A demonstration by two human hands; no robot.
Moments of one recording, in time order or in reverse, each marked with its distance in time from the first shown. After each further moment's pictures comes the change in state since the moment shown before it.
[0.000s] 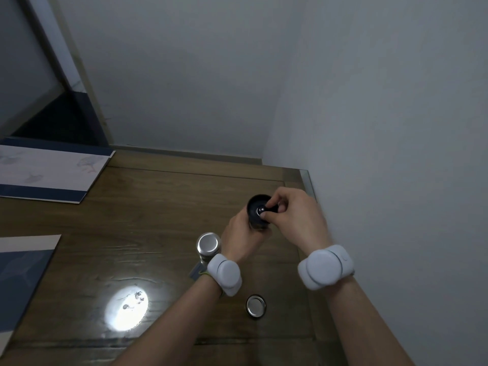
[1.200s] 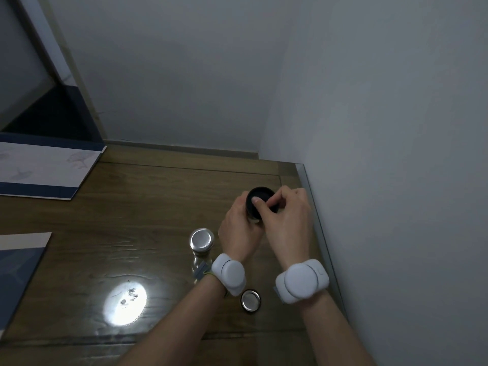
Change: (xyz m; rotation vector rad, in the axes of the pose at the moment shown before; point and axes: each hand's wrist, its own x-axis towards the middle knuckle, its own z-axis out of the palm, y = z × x) left_hand -0.007 0.010 0.016 -0.036 0.207 0.131; right_hand -0.022 -0.005 0.024 0.231 0.283 0.115
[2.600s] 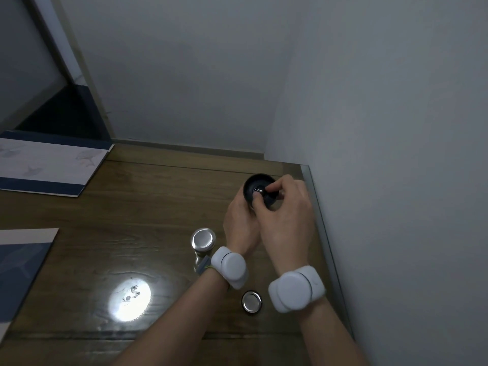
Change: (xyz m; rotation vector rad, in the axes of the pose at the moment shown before) left_hand 0.010 0.014 0.001 -0.182 0.042 -0.078; right_hand -0.005 -0.016 -0.002 -0.031 0.109 -0.147
